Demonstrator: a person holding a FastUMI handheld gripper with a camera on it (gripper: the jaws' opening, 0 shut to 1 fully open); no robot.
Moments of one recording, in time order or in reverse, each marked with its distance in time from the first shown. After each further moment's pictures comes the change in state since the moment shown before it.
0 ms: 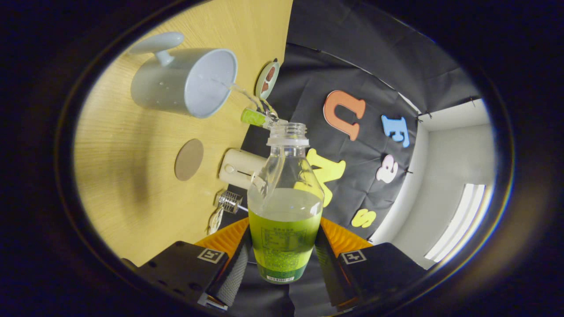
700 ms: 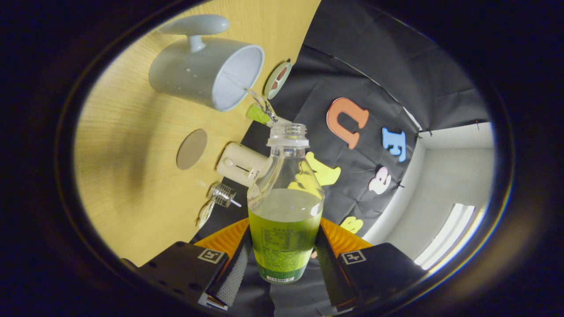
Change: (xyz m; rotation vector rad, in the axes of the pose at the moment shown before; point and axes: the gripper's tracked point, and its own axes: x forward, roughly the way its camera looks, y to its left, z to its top) arm -0.004 -0.001 0.003 -0.120 0.008 -0.058
